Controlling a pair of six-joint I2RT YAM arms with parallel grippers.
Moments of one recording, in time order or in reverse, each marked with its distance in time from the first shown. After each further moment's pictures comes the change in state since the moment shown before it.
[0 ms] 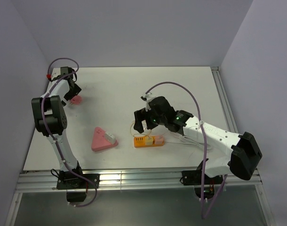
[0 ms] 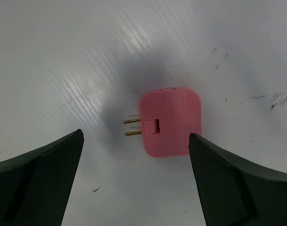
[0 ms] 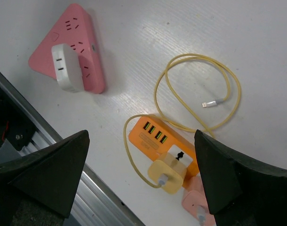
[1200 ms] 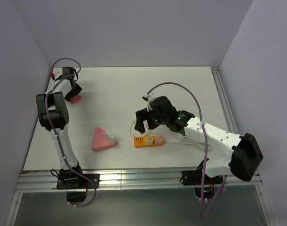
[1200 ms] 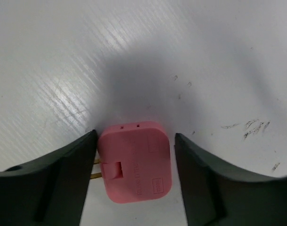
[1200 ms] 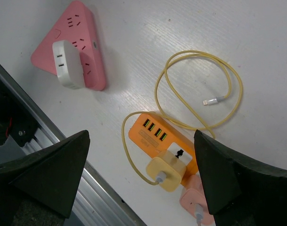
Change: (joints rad) left arm 0.009 0.165 0.095 0.122 0.086 0.024; right arm -0.035 -0.016 -0.036 0.022 -0.048 -0.005
